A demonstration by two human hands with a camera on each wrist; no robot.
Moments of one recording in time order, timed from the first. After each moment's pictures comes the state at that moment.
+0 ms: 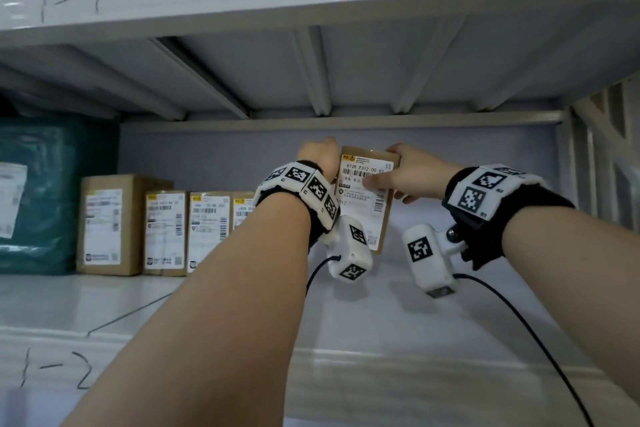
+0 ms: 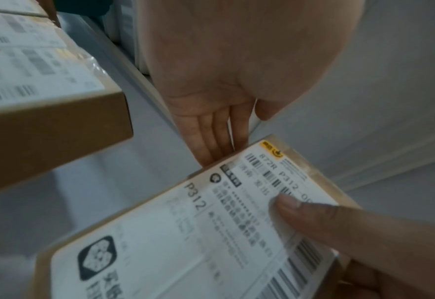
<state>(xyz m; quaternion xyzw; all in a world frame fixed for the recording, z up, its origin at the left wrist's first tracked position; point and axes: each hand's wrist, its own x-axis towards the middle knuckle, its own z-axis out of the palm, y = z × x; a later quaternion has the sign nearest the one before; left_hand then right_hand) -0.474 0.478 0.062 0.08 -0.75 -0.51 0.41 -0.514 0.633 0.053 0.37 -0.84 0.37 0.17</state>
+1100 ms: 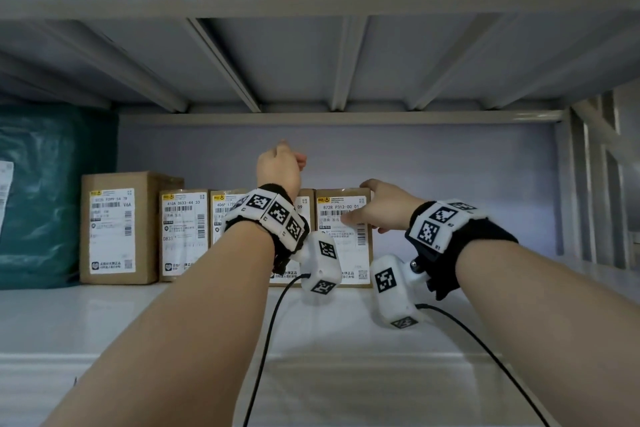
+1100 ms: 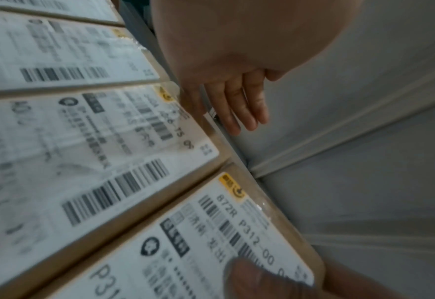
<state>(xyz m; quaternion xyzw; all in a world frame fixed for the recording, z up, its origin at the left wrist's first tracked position) -0.429 0.381 0.035 0.03 -0.63 -0.56 0.54 -0.468 0.538 0.013 0.33 -0.87 0.34 0.11</state>
